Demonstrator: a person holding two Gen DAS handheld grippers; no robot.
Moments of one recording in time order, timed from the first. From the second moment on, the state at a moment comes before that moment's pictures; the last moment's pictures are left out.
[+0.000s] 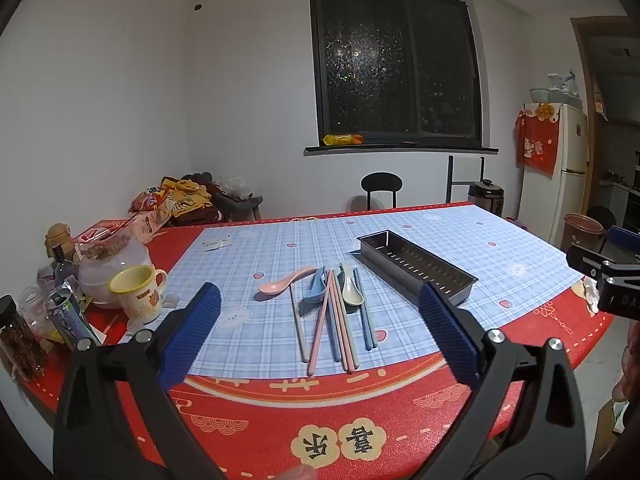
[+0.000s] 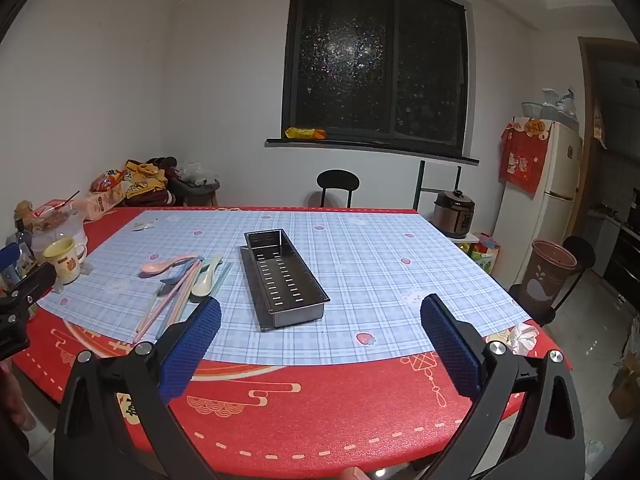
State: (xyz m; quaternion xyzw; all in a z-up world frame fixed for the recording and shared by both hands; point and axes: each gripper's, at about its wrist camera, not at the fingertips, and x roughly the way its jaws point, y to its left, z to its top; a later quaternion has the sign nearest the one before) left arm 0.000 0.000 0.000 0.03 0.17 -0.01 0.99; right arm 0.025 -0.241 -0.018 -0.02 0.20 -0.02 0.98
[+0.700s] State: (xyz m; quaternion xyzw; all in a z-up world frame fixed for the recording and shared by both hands) left arm -0.002 -0.003 -0.003 0.05 0.17 0.00 0.98; right arm 0.023 -0.246 -0.022 -0.02 0.20 -0.02 0.98
